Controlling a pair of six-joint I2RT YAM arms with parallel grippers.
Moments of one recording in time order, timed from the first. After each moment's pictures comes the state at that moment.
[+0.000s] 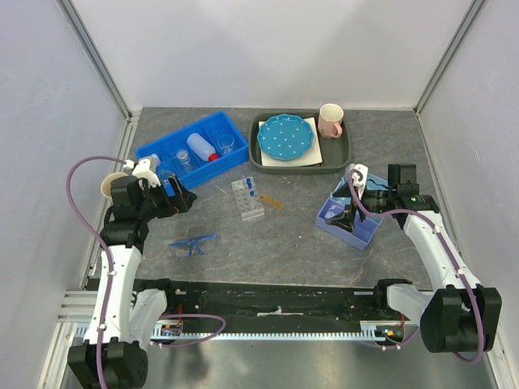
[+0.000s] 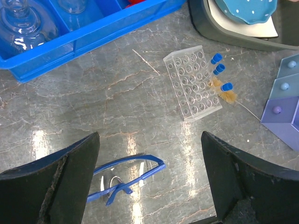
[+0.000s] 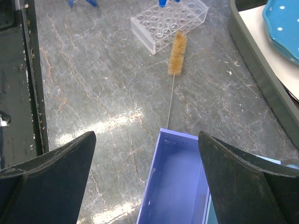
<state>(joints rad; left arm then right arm) 0.10 0.79 0.72 -0.50 0.37 -0.26 0.00 1.07 0.77 -0.55 -1.11 -0.77</state>
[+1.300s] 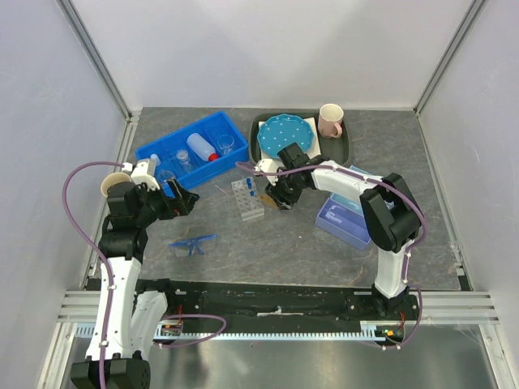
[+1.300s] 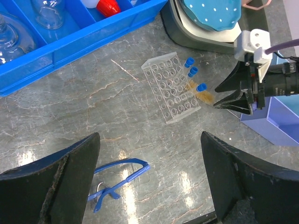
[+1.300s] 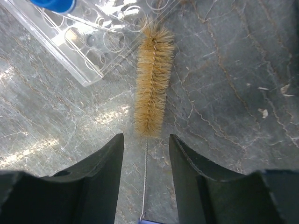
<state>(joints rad) 0.10 0.69 0.69 -0.47 0.45 -0.29 0.61 1.91 1.36 -0.53 -0.31 -0.44</state>
